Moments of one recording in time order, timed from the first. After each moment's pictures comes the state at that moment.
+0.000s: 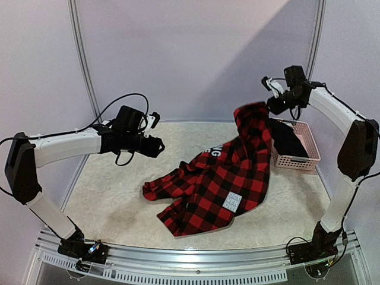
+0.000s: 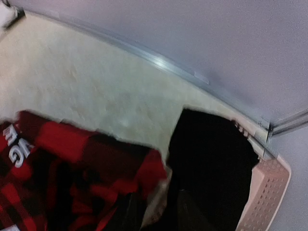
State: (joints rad) left arm -0.59 1.57 1.12 -0.27 -0.04 -0.12; right arm 0.20 1.84 1.82 -0.70 -0.14 -0.33
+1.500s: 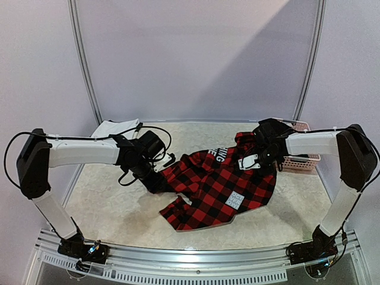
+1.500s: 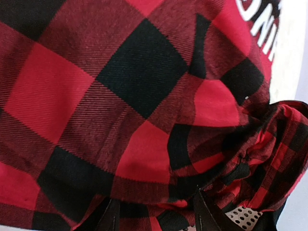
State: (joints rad) left arm -0.77 1.68 1.11 -0.63 -0.07 0.03; right arm 0.49 1.74 1.09 -0.45 0.15 -1.24
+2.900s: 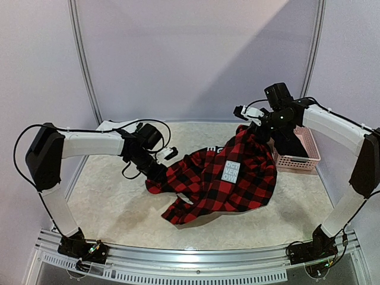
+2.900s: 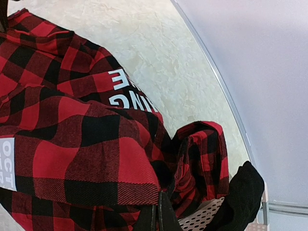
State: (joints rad) left arm -0.65 1.79 1.19 -0.58 0.22 0.03; right arm 0.44 1.64 1.45 -0.62 -0.14 -0.74
